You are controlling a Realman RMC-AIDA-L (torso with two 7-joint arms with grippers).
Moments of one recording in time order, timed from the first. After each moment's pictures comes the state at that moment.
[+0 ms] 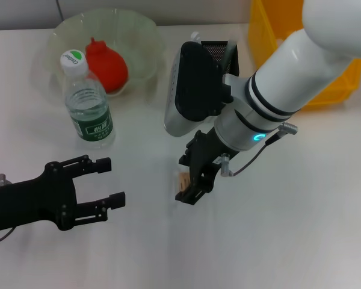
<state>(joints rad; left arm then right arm) -0.33 -2.00 0.82 0.46 1.81 1.70 -1.08 0.88 2.09 -1.83 -0.96 -2.26 -1.21 2.24</state>
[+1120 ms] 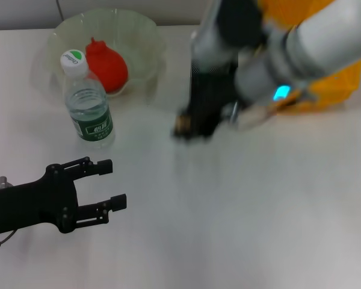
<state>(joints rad) -0.33 -2.00 0.82 0.46 1.81 1.71 -1.08 0.76 2.08 -1.55 -1.17 -2.28 -1.24 2.26</state>
